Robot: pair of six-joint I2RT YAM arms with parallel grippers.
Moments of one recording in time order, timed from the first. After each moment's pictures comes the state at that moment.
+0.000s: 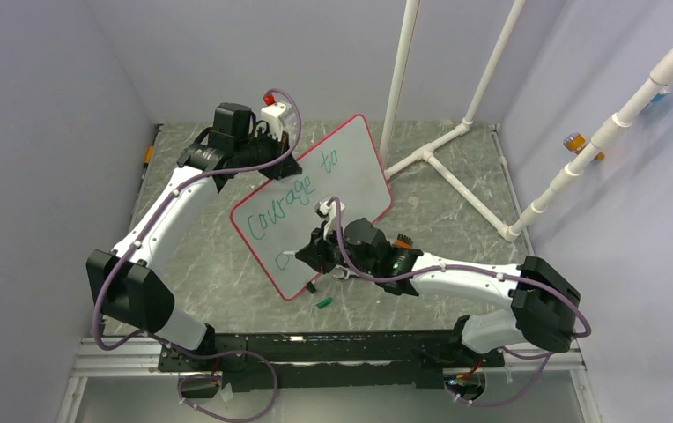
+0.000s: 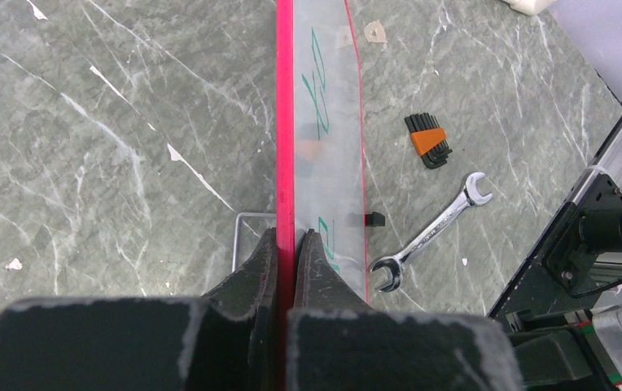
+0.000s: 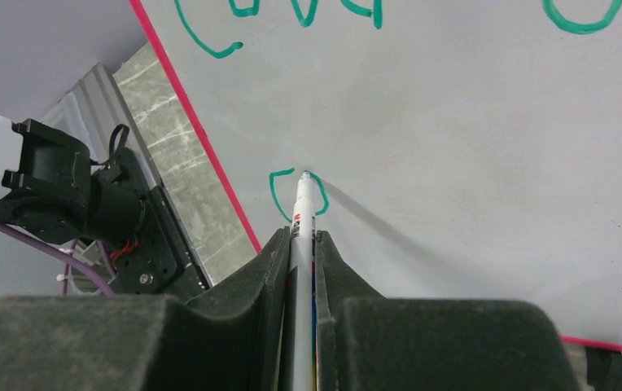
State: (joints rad) left arm -0.35 1.50 1.48 -0.57 0.51 0.00; right arm 1.06 1.35 0.76 0.30 -0.03 0.39
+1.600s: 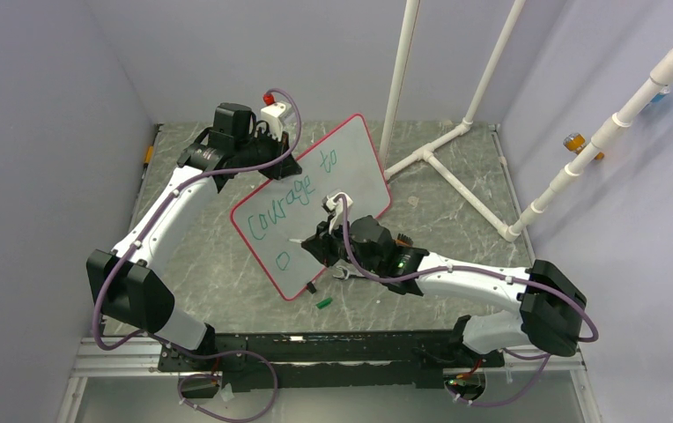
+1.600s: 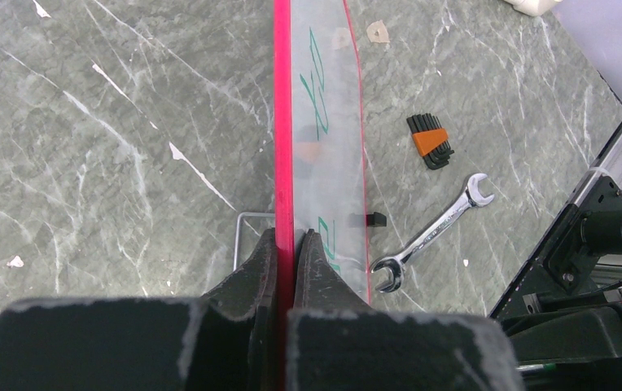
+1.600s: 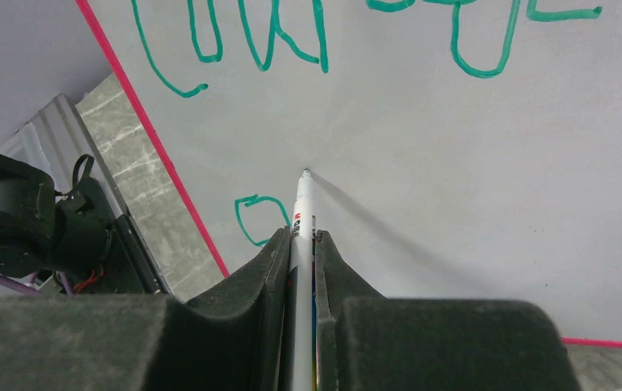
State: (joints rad) left arm -0.35 1.50 1.48 -0.57 0.50 0.00; right arm 1.05 1.31 0.76 0.29 0.06 0.34
